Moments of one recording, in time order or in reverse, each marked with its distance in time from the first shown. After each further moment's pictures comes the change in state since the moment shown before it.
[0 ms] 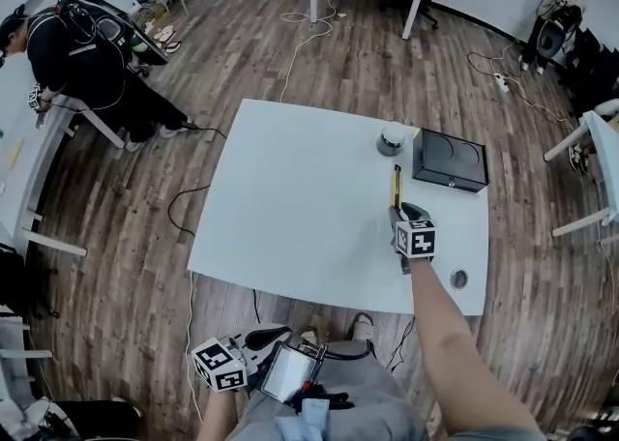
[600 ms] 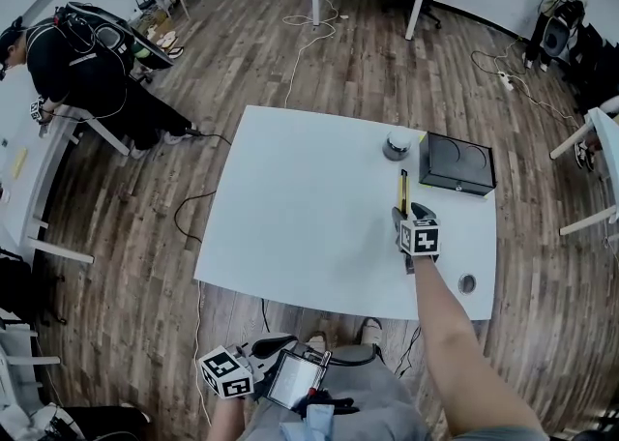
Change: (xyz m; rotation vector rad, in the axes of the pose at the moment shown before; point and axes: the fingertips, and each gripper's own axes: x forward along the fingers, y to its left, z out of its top) left arm -0.002 0.009 -0.006 -0.021 0.021 0.000; right arm 0.020 -0.009 0.003 0.036 0.021 -0.047
